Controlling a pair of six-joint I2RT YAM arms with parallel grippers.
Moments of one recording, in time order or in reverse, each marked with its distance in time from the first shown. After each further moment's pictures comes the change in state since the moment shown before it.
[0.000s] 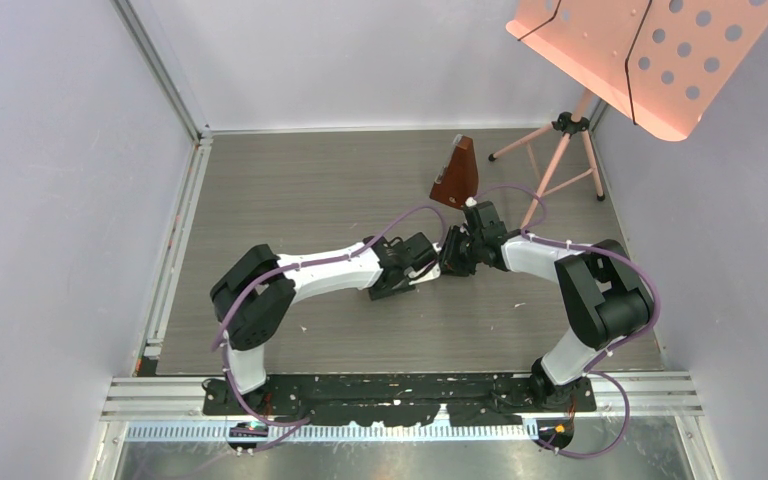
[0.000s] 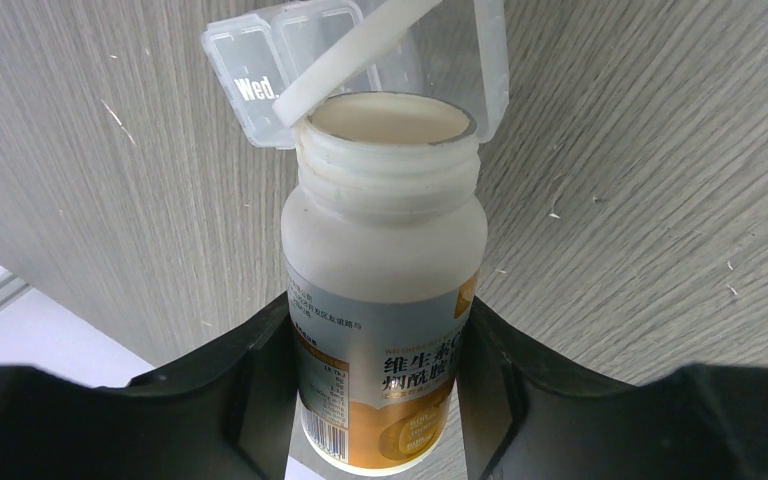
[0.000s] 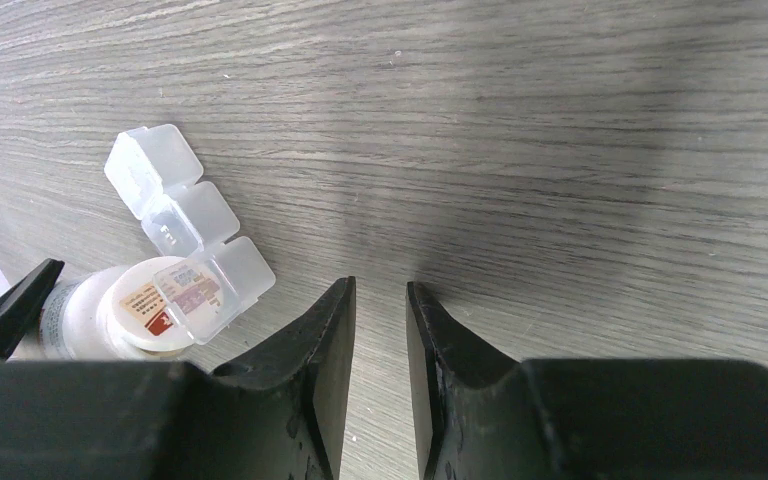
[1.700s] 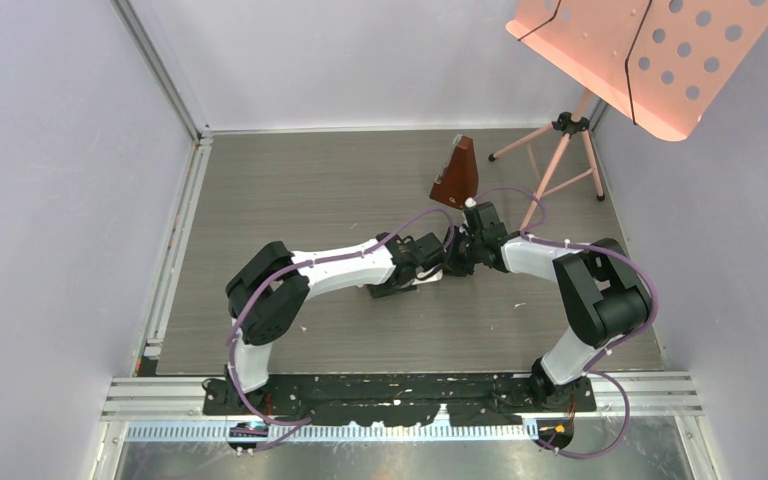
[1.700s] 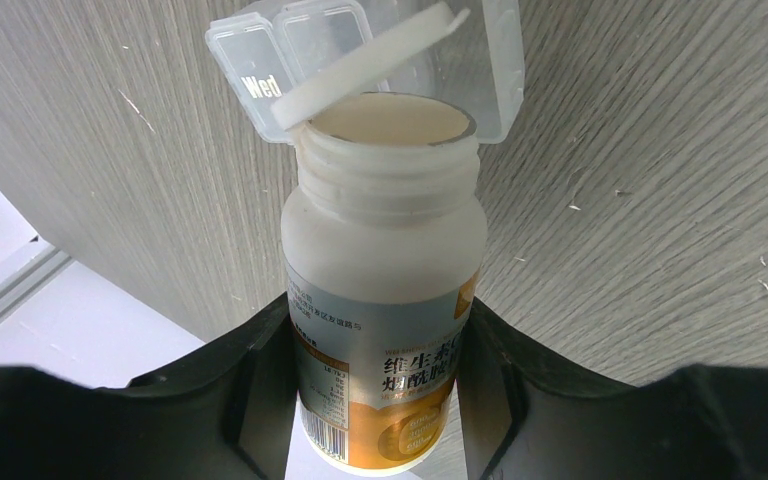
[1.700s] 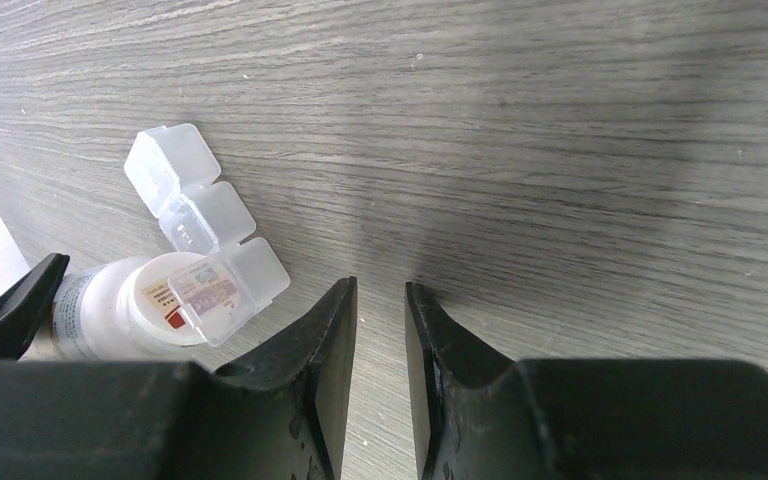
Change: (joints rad) left arm -0.018 0.083 0.111 -0.121 -0.063 0.005; right arm -0.003 0.011 -0.014 0.048 -0.034 0.018
